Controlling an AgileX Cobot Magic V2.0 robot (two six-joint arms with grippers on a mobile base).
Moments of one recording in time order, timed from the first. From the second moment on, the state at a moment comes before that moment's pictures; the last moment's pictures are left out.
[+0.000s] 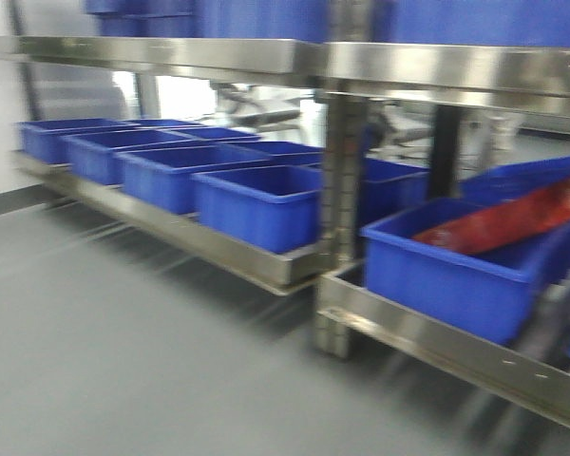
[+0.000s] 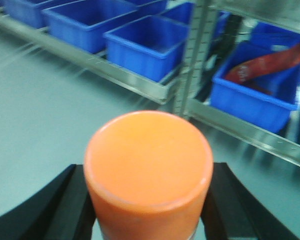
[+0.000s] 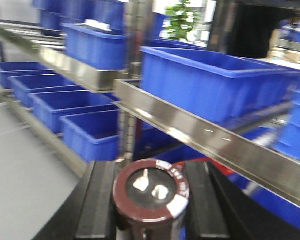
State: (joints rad) left arm -0.25 0.85 -1.07 0.01 0.75 -0.03; right arm 0.15 0.50 -0.97 -0.03 0.64 -0.01
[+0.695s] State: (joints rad) left arm -0.25 0.85 -1.07 0.01 0.75 -0.03; right arm 0.15 0.50 -0.97 -0.03 0.64 -0.01
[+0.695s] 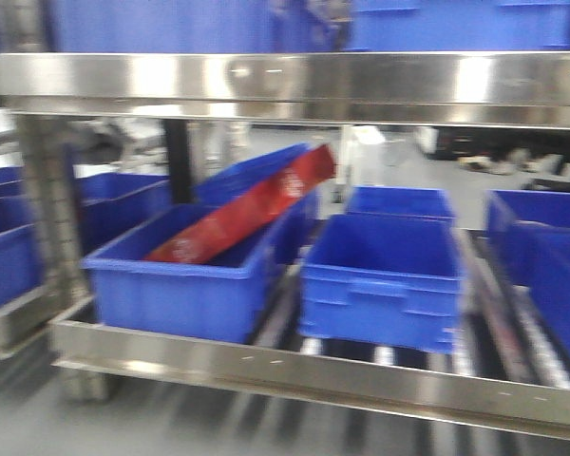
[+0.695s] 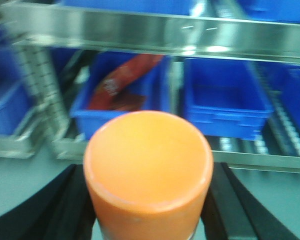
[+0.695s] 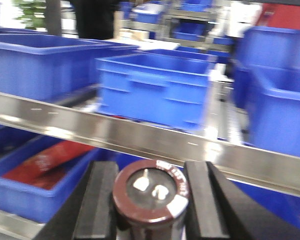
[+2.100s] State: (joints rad) left arm -0.25 0.85 -1.07 0.01 0.75 -0.03; right arm 0.15 0.50 -0.97 -0.03 0.64 -0.01
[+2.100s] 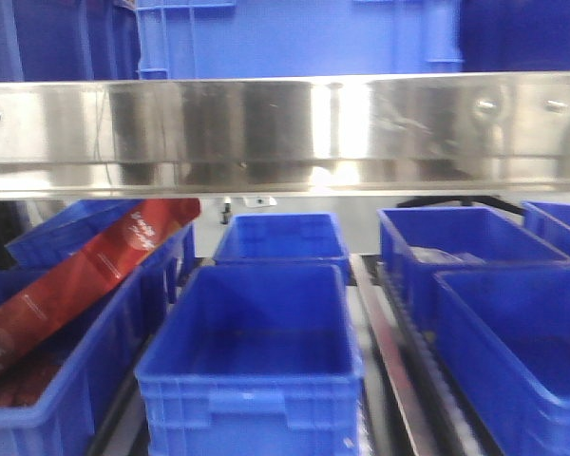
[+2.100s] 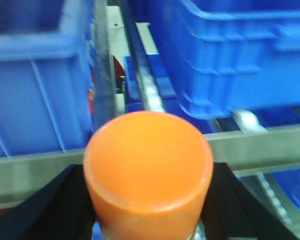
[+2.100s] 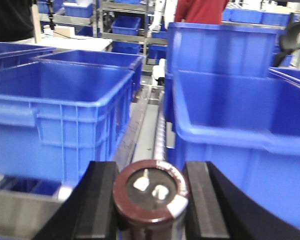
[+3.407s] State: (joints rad) left arm -0.25 0.85 -1.07 0.01 0.75 -0.03; right arm 0.15 0.50 -0.97 -0.03 0.64 -0.01
